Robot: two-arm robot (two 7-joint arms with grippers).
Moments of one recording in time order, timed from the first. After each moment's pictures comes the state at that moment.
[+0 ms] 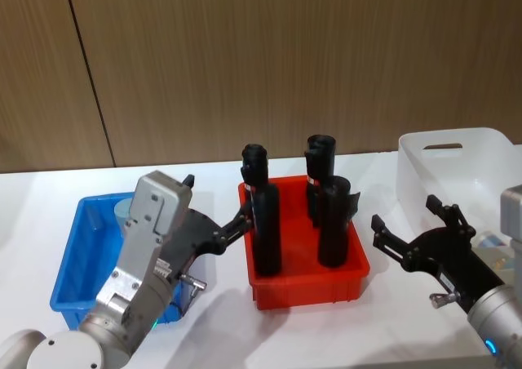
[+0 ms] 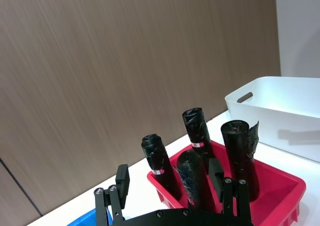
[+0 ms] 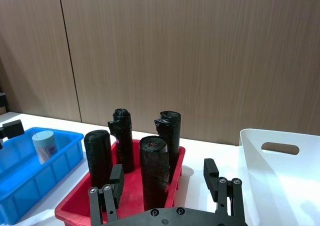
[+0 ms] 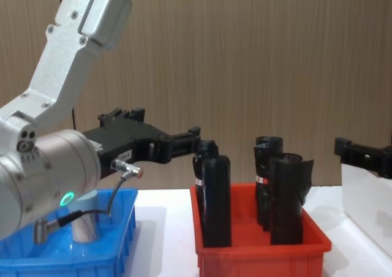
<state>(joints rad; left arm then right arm) -0.25 0.38 0.45 -1.62 -0.20 0.02 -0.02 -0.01 0.34 -0.23 -1.77 0.29 0.03 0.07</state>
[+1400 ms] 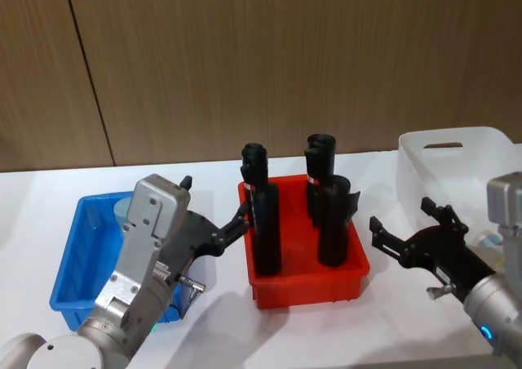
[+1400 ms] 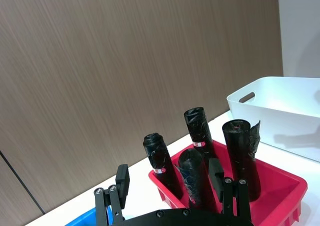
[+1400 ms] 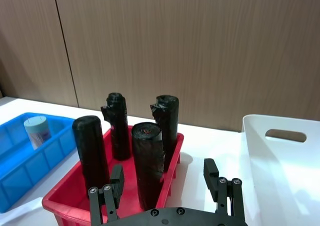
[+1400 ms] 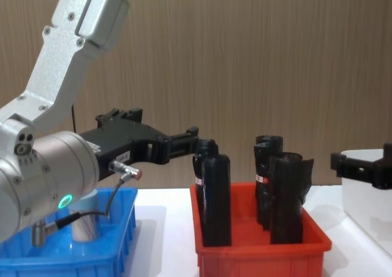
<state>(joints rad) -0.24 0.38 0.45 -1.63 -0.20 0.01 -0.01 0.06 0.32 -0.21 -1.68 0.29 0.10 0.12</state>
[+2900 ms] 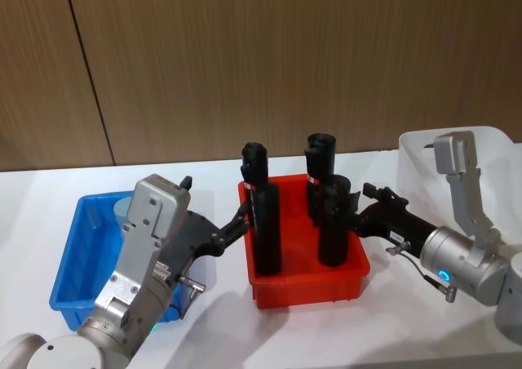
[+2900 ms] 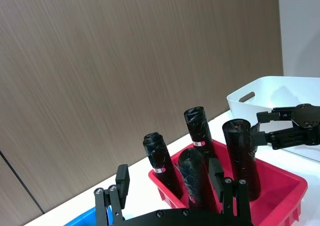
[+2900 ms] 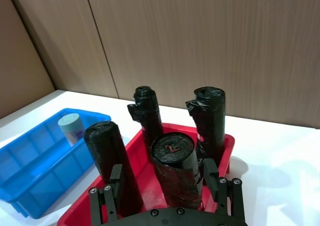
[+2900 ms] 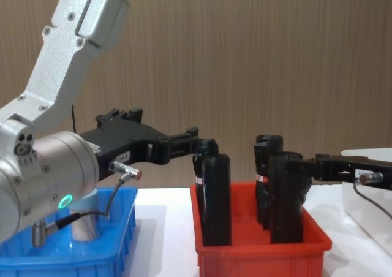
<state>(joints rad) -0.24 0.38 0.45 -1.63 -0.20 0.01 -0.01 0.40 0.22 -0.23 -1.23 0.35 0.15 0.46</state>
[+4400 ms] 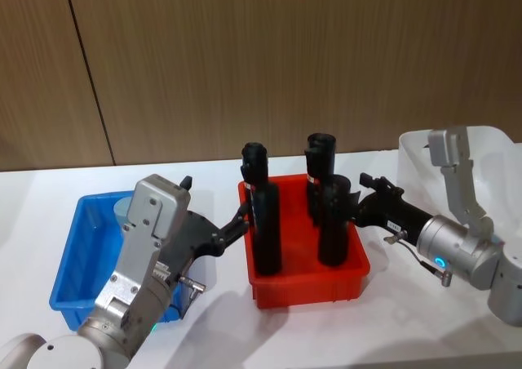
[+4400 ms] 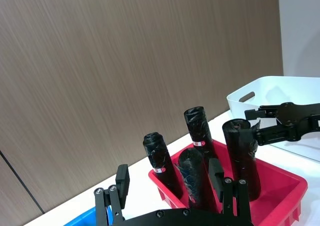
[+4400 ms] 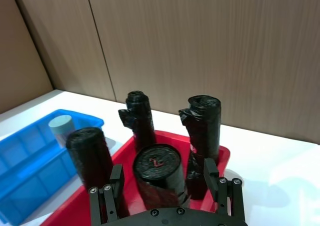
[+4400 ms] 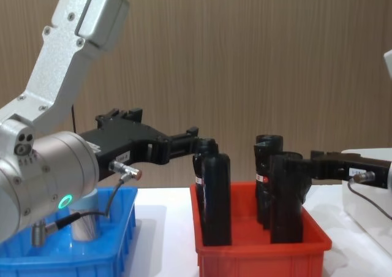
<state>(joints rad) -0.24 0.38 0.45 -1.63 -0.20 0.01 -0.01 0.52 0.20 -0.23 -1.03 0.32 0.04 0.54</state>
